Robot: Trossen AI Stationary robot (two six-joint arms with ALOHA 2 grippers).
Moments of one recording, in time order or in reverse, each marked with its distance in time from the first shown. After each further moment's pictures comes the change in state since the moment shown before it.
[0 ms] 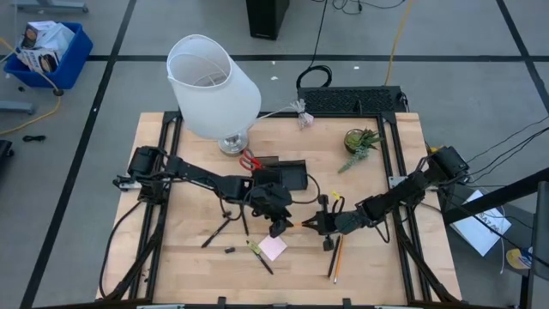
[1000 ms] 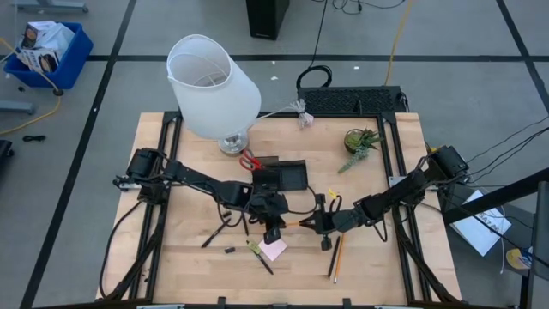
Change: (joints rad) left arm -0.043 0.000 0.000 -0.110 -0.057 0.047; right arm -0.019 0.000 0.030 -0.008 -0.026 -0.080
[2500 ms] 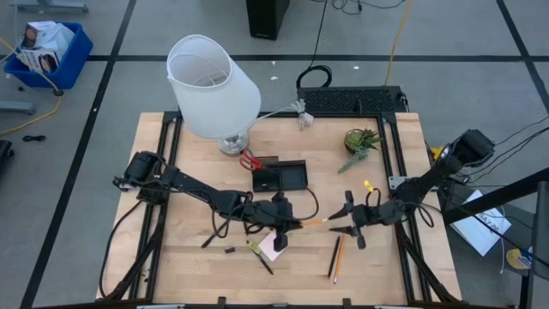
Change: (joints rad) left arm -0.082 0.000 -0.001 0.366 -0.245 0.079; right arm 0.197 -0.445 -0.380 0.219 0.084 0.233
